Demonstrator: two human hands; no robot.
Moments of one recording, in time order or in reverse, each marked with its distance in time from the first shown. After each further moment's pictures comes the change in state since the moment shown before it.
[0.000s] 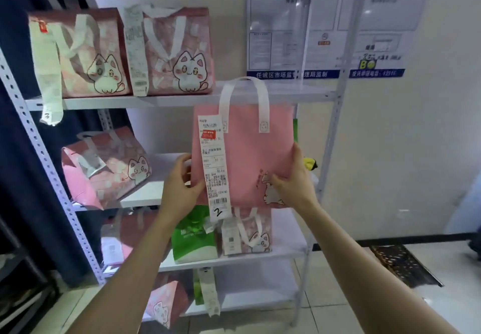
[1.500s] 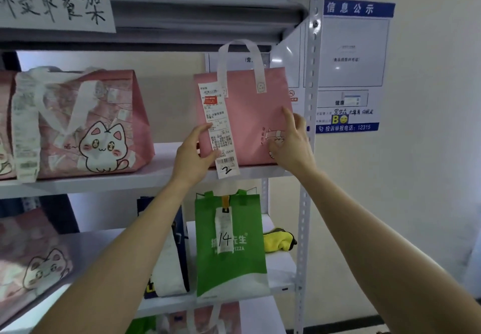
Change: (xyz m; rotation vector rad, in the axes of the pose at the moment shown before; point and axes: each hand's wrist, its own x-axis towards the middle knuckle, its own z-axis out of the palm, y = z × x) left_hand 0.315 0.108 0.182 0.041 0.030 0.333; right_hand 0.333 0.004 -0.120 -0.279 0.193 -0.274
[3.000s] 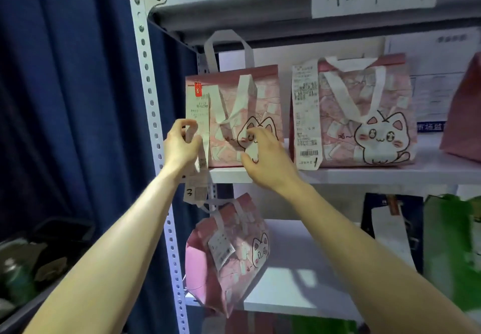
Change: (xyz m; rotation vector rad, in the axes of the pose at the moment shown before) left_hand -0.030 -0.194 -0.562 0.251 0.365 -0.262; right_hand -0.117 -0.492 0.363 0.213 -0.262 -0.331
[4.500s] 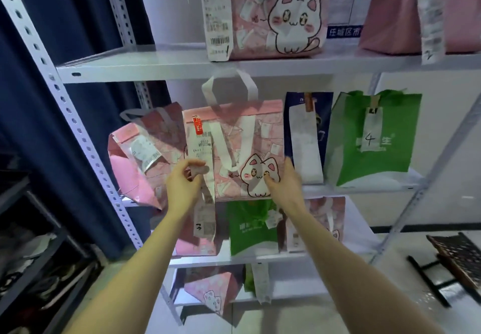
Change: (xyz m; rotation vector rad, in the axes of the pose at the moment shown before) left_hand -0.316 -0.096 0.145 -0.099 -0.255 -0.230; right_hand -0.303 0.196 0.002 0.185 0.025 0.725
